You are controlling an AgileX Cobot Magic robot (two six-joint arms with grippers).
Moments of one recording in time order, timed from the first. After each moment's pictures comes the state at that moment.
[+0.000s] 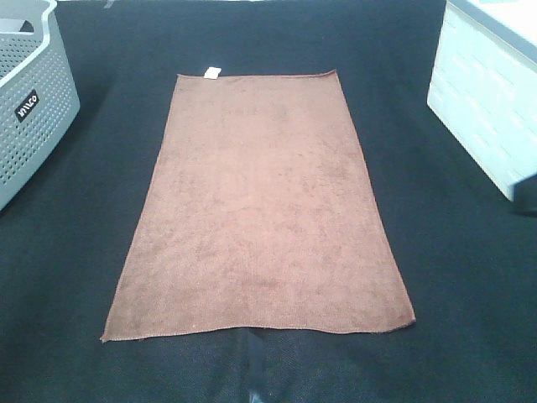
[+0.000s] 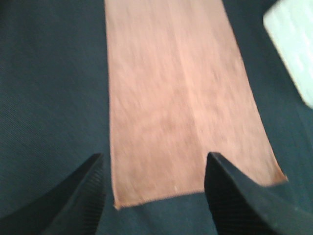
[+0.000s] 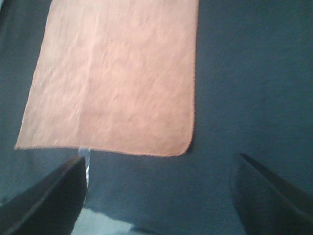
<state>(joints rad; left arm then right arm) -0.03 0.89 -0.50 -0.80 0.55 0.37 0.00 0.86 -0.60 0.49 0.81 -0.22</state>
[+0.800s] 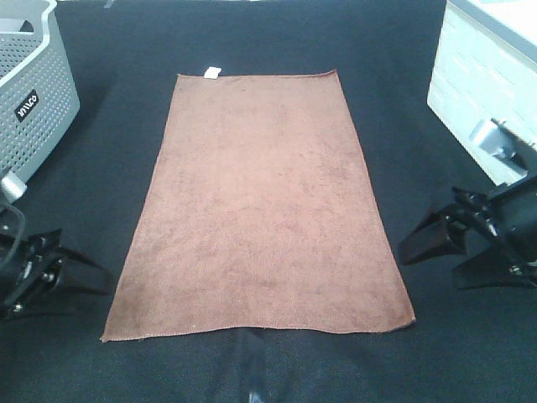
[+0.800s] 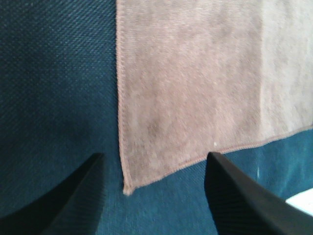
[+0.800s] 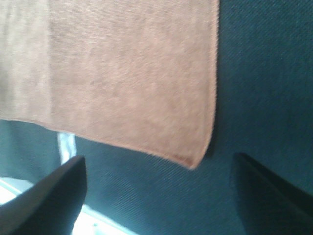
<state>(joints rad) -0.03 1.70 -0.50 -1.40 0.56 1.08 0.00 1.55 -0.61 0.85 0.67 -0.64</state>
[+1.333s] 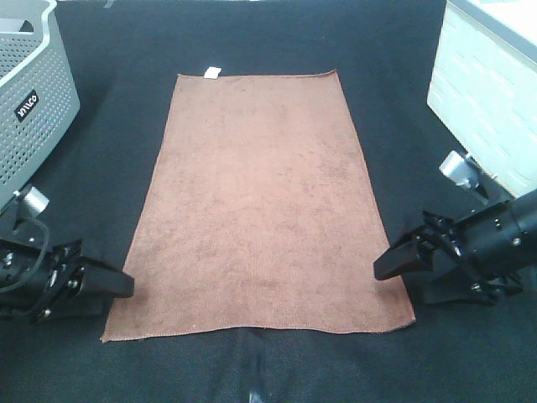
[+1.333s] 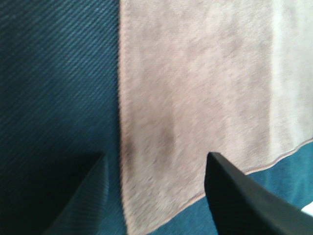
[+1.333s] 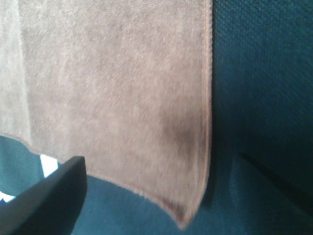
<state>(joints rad) -0.04 1.88 -0.52 -1.68 0.62 1.39 0.01 1.79 -0.61 1.12 0.61 -0.94</state>
